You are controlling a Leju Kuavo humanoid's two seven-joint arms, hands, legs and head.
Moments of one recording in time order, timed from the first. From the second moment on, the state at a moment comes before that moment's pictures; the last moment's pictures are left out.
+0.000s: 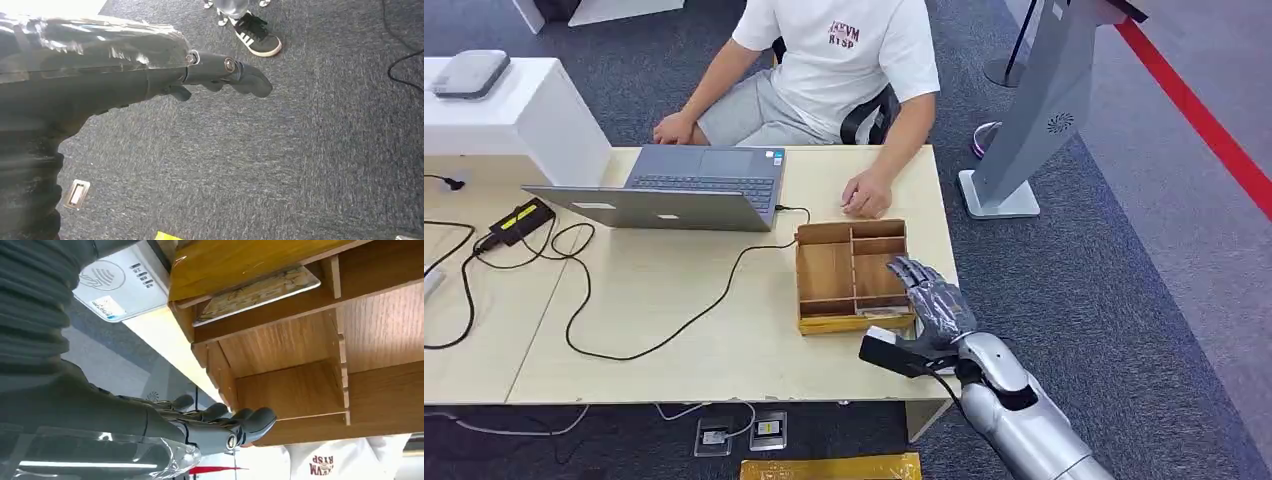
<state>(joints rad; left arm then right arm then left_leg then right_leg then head) -0.13 0.14 -0.11 -0.19 0.00 0.44 -0.17 -0.33 -0.23 0.54 -1.18 1.01 -0.12 0.00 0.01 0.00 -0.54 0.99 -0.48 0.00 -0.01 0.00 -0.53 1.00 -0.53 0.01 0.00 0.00</state>
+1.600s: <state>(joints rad) -0.13 0.14 -0.11 -0.19 0.01 0.44 -0.17 -0.35 -0.21 0.54 -1.18 1.01 -0.11 -0.01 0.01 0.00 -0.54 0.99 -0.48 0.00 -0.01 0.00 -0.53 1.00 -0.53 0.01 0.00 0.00</state>
